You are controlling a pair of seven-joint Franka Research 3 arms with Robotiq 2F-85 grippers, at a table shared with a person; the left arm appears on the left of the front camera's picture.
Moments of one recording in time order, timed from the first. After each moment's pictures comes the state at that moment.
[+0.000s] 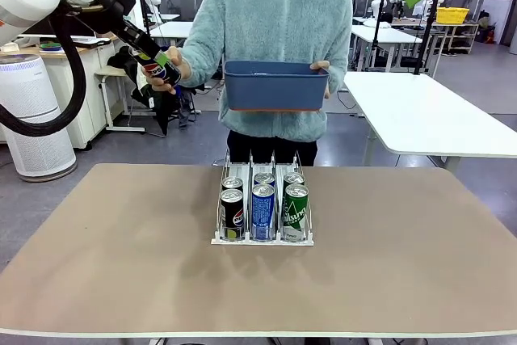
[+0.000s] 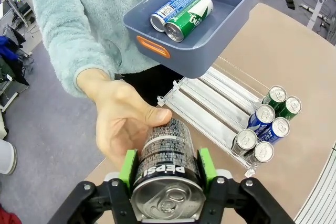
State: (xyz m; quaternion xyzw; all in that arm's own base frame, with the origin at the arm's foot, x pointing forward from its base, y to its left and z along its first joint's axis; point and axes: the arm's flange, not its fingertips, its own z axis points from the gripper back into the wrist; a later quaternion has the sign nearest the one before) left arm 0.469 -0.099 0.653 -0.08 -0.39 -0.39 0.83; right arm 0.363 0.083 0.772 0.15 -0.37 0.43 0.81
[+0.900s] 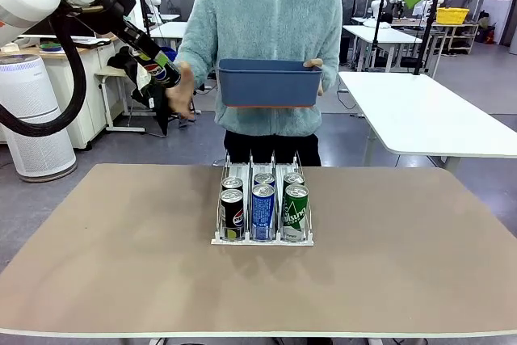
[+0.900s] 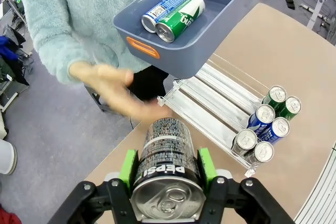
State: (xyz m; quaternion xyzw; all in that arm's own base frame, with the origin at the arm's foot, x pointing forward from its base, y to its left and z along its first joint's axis) left arm 0.469 -0.099 0.653 -0.08 -0.39 -0.39 0.83; right arm 0.363 0.083 0.772 0.15 -0.37 0.43 0.81
